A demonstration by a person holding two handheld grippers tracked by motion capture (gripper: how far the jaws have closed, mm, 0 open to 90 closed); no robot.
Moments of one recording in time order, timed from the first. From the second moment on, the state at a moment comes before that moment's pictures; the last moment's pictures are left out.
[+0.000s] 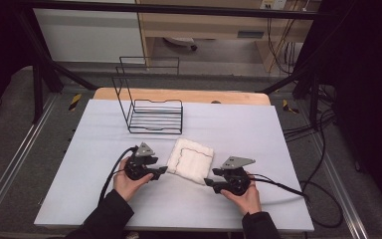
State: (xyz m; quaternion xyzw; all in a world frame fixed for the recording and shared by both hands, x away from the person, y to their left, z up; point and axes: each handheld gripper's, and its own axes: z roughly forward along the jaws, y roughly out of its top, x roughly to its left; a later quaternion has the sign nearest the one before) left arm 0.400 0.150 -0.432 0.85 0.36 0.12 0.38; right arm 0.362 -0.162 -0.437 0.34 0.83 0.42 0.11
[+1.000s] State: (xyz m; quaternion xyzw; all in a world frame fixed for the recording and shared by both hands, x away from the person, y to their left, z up) left arm 0.406 0.144 -0.438 0.85 0.36 0.10 0.38; right arm 0.369 -0.133 -0.444 0.31 0.86 0.40 0.08
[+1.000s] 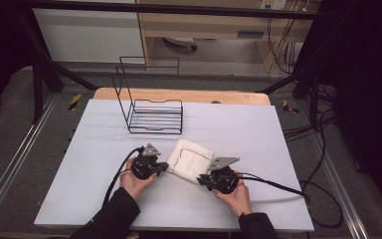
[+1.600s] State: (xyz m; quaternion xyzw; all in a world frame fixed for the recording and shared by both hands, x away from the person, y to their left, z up) left arm 0.410 0.167 -0.440 0.84 0.38 0.11 0.37; right arm 0.364 -0.105 -0.432 0.31 0.84 0.43 0.08
